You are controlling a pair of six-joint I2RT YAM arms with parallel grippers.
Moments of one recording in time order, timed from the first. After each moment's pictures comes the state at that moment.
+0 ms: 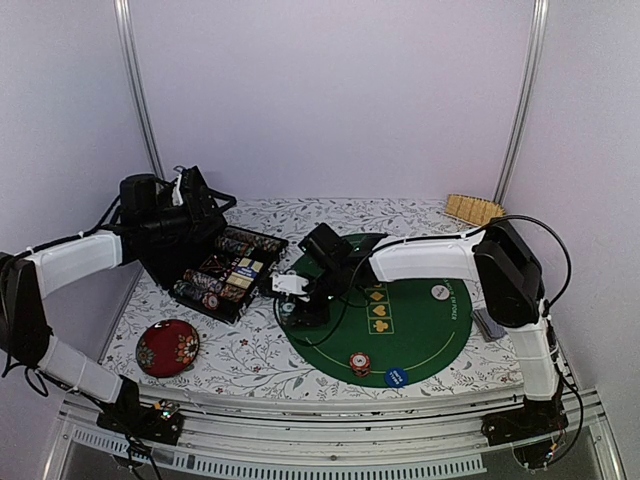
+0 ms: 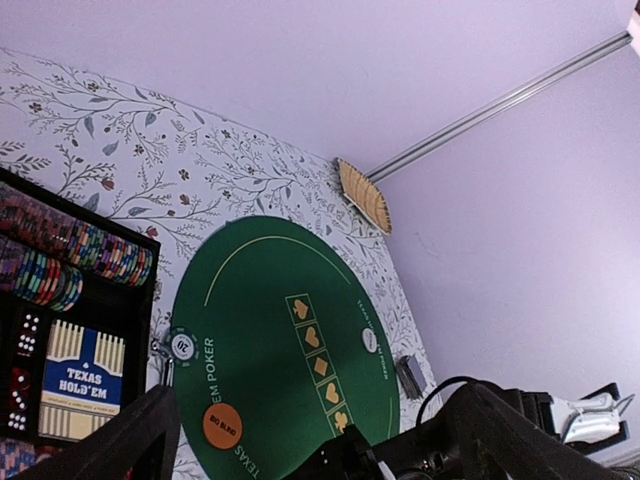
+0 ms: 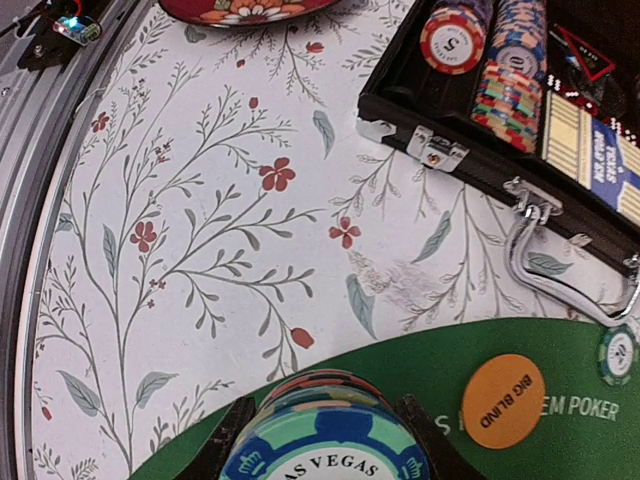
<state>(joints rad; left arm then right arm) -0.17 1.39 0.90 0.18 0.66 -0.73 0.96 2.20 1.70 -0.43 -0.42 -0.58</state>
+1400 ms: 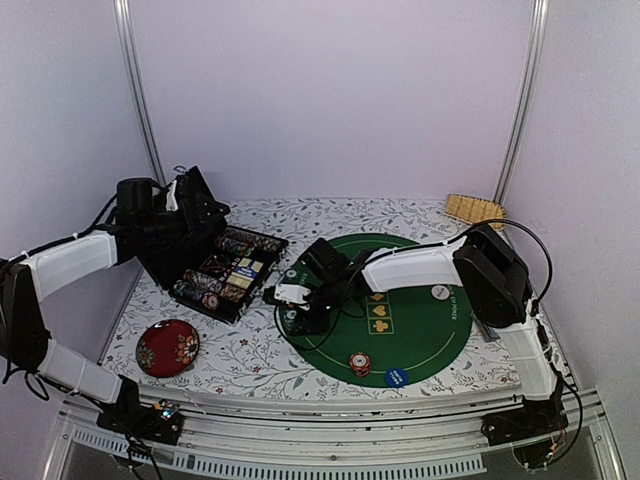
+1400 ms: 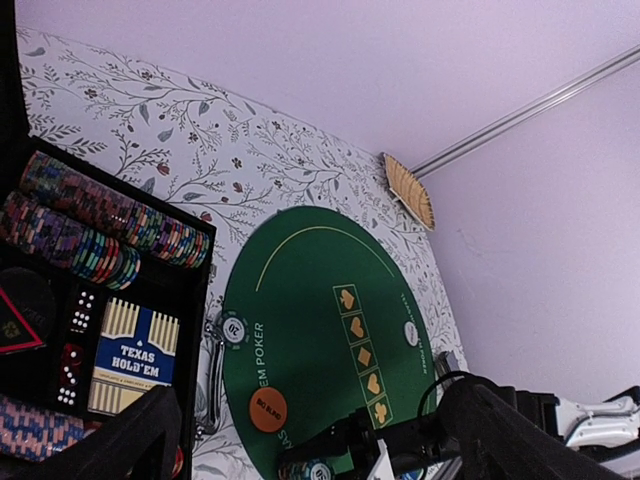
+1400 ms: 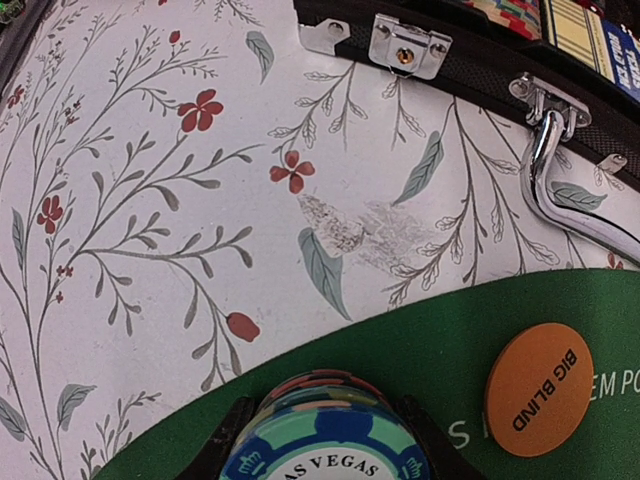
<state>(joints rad) -0.14 1.35 0.90 0.03 0.61 -0.63 0.96 2.30 1.67 -0.35 -0.33 -0.51</state>
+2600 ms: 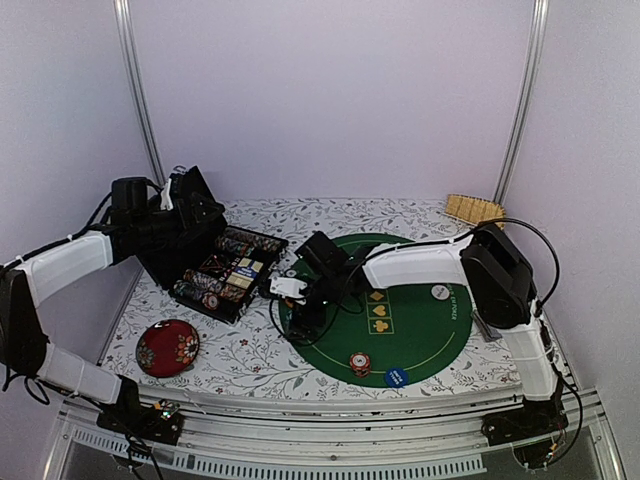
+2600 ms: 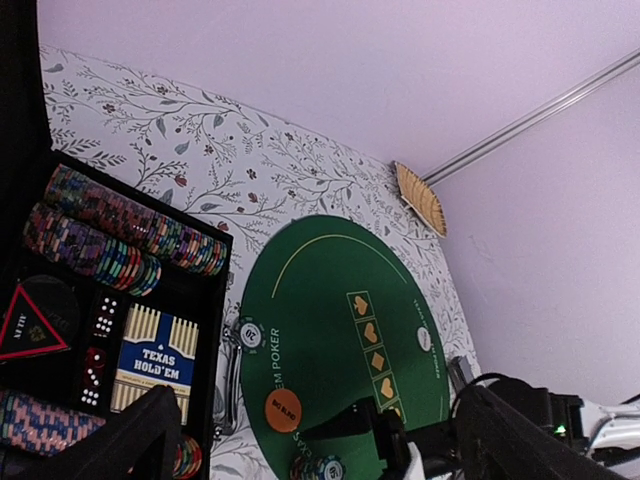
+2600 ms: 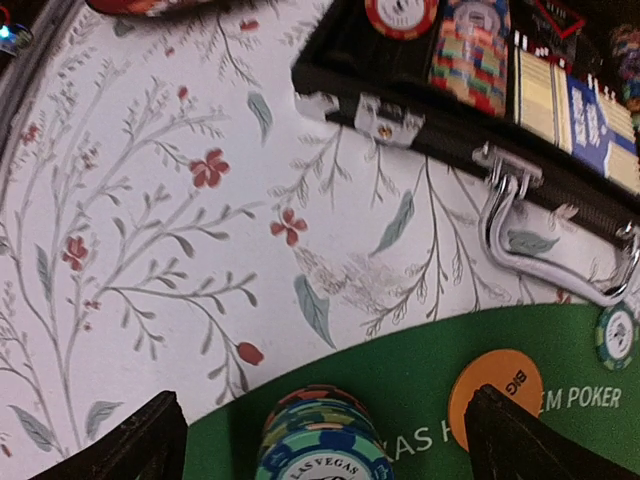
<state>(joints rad) -0.12 1.32 0.90 0.00 0.59 -0.59 0.98 2.27 1.70 -0.35 -0.31 -0.50</state>
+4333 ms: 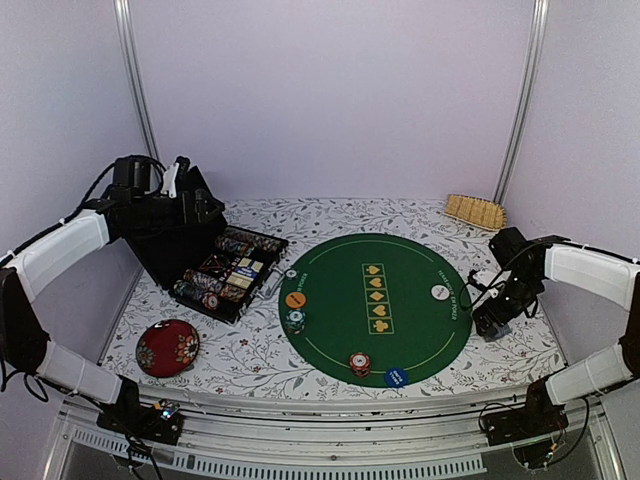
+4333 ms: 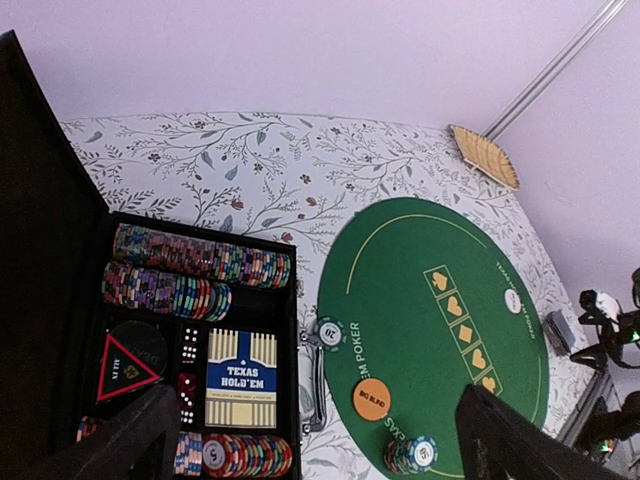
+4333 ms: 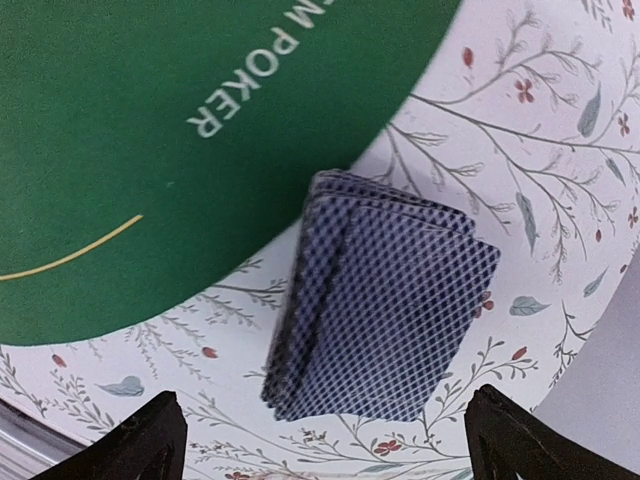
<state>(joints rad) -0.16 1.34 1.10 -0.29 0.44 -0.24 0.26 1.31 0.81 -0.91 0.12 -0.29</state>
